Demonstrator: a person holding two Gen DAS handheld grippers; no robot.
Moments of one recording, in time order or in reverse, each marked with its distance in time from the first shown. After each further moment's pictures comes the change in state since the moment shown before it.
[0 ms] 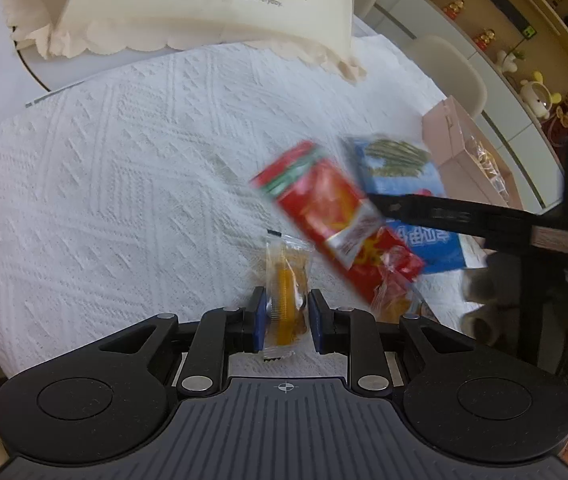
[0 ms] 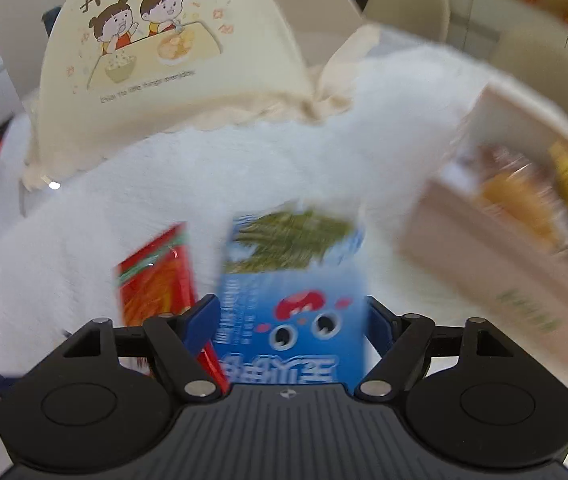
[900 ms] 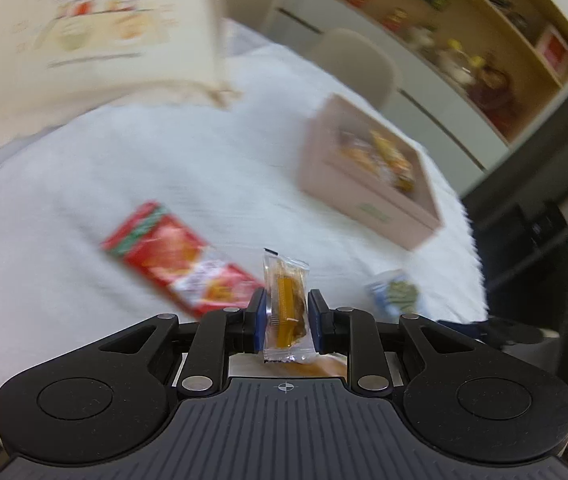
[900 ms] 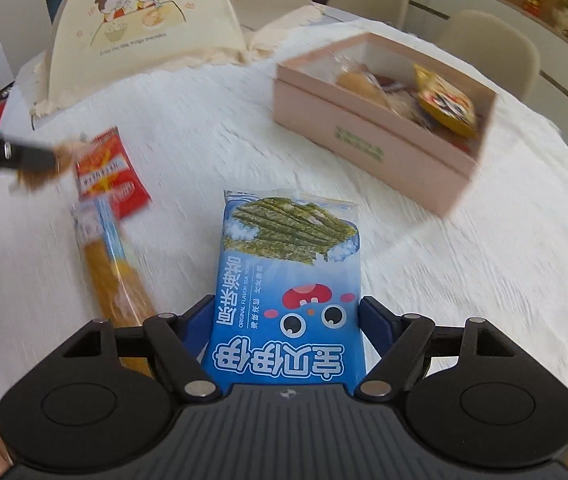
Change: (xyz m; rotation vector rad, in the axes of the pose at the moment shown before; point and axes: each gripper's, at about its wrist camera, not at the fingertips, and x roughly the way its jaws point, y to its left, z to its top) left arm -0.029 -0.090 0.008 0.230 -0.024 -0.153; right arm -0.125 -0.068 -0.142 -0.029 -0.016 -0.126
